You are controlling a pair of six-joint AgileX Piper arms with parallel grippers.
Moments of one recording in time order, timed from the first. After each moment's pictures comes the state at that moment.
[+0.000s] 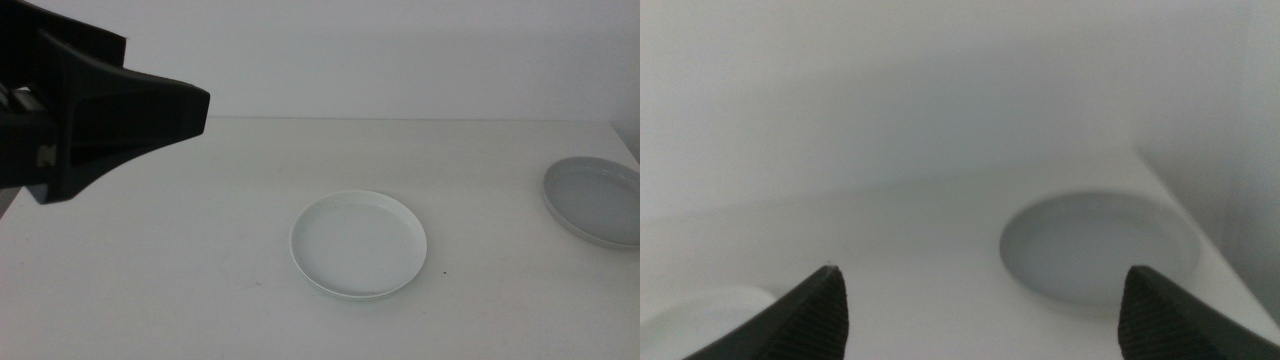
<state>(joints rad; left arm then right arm) -0.41 0.86 -1.22 -0.50 0.97 0.44 -0.02 0.26 -0.19 0.04 0.17 0.12</state>
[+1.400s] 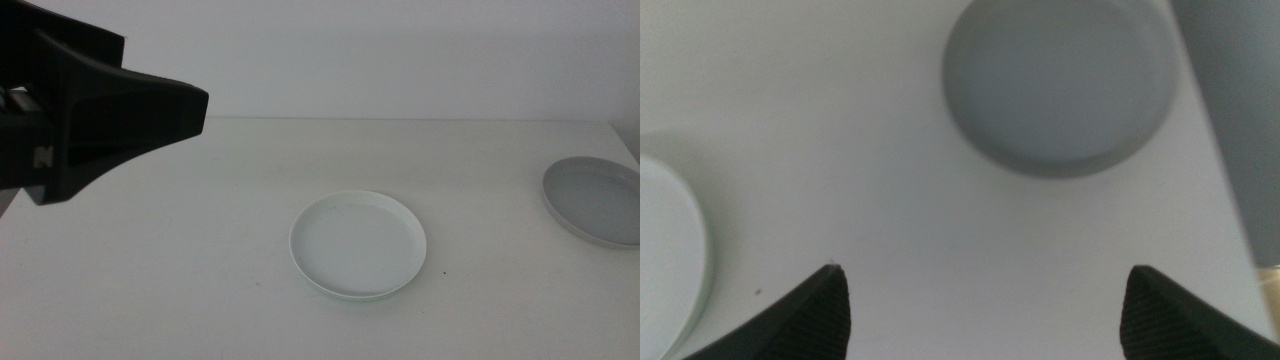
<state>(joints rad) -0.41 0.86 -1.22 -0.50 0.97 0.44 -0.03 1.14 -1.05 -0.04 0.93 0.21</state>
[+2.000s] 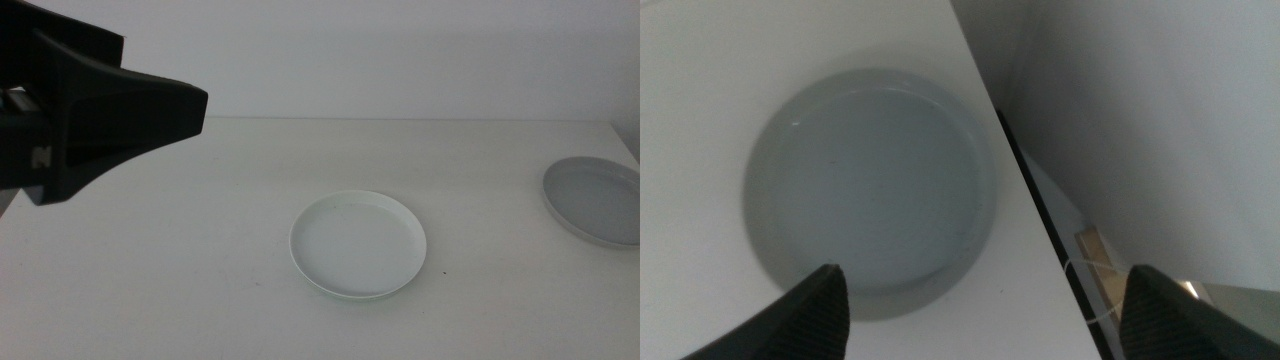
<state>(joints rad) -0.41 0.85 -1.22 -0.50 0.97 0.44 -0.33 1.62 -1.54 -0.04 1.06 0.07</state>
